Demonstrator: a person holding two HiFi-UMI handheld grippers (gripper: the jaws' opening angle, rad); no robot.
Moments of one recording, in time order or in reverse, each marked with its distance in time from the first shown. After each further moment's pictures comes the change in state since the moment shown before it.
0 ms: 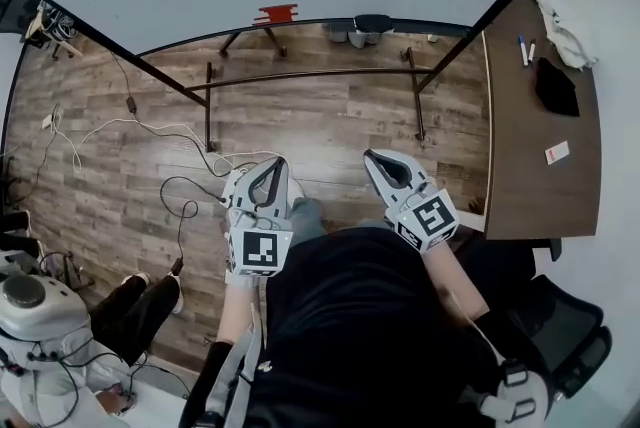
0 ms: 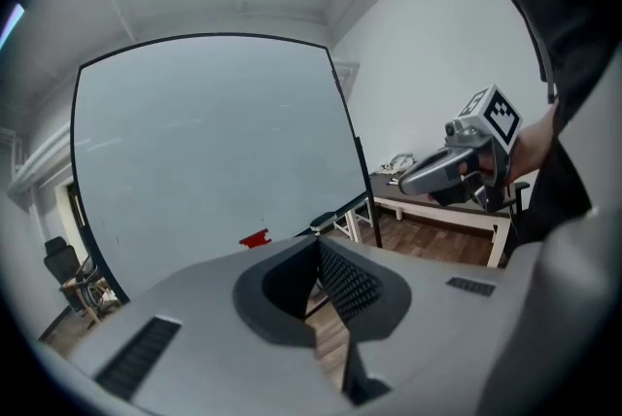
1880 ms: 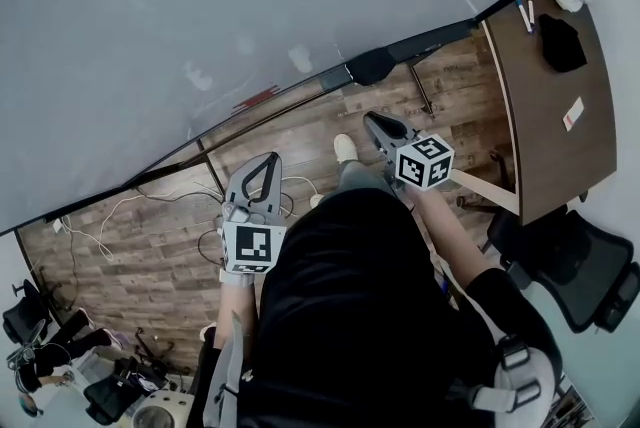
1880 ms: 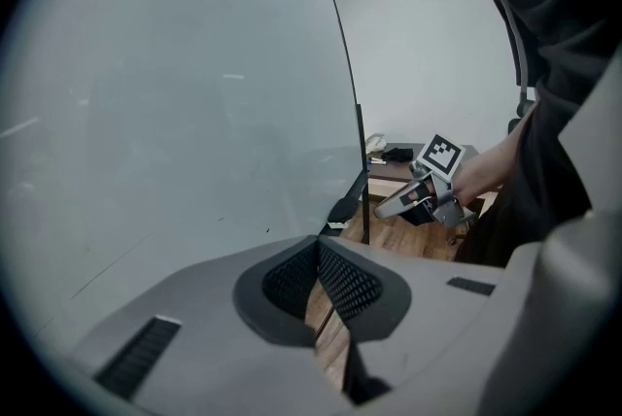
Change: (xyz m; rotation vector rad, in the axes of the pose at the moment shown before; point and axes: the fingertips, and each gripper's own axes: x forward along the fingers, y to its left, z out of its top) left arm 0.264 0.159 0.006 0.111 0.070 -0.389; right arm 0.205 -0.256 -0.068 0.572 0.105 -0.300
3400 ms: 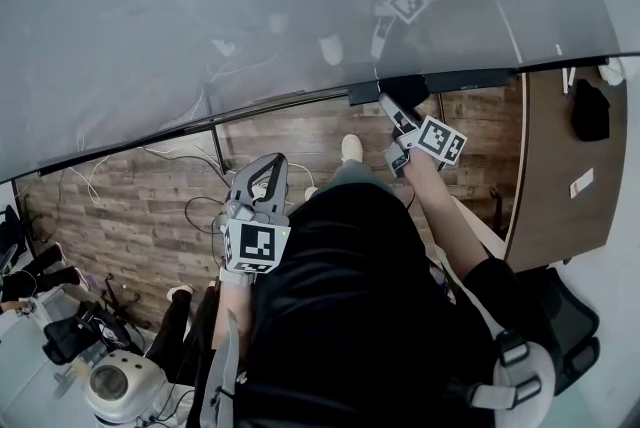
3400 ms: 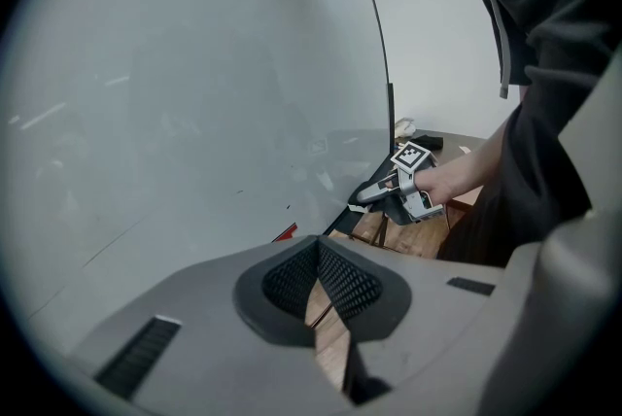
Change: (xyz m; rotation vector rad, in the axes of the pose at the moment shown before) left arm 0.015 0.023 -0.029 -0.107 0.152 0.135; right arm 0.095 -0.092 0.019 0.556 -0.021 0.057
